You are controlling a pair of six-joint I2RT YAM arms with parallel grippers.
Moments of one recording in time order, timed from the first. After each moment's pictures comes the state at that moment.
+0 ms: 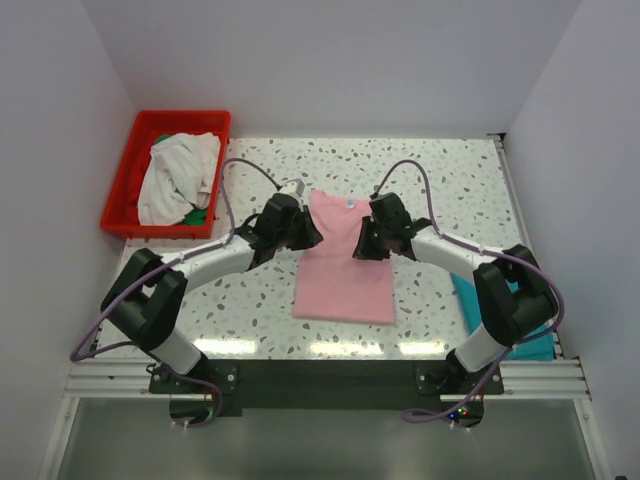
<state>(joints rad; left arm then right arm) -0.61 1.55 0.89 0.02 0.01 -0.69 0.51 1.58 0.95 -0.31 -0.08 0.64</state>
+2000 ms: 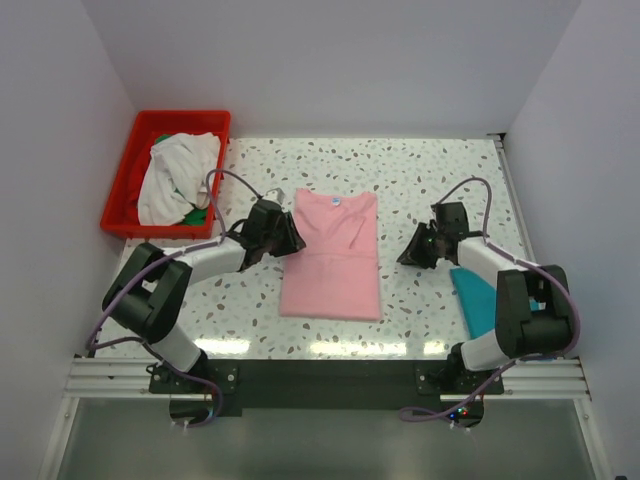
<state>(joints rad) -0.52 1.62 0.80 0.08 0.05 -0.69 0.11 1.50 0.75 -0.28 -0.29 0.58</state>
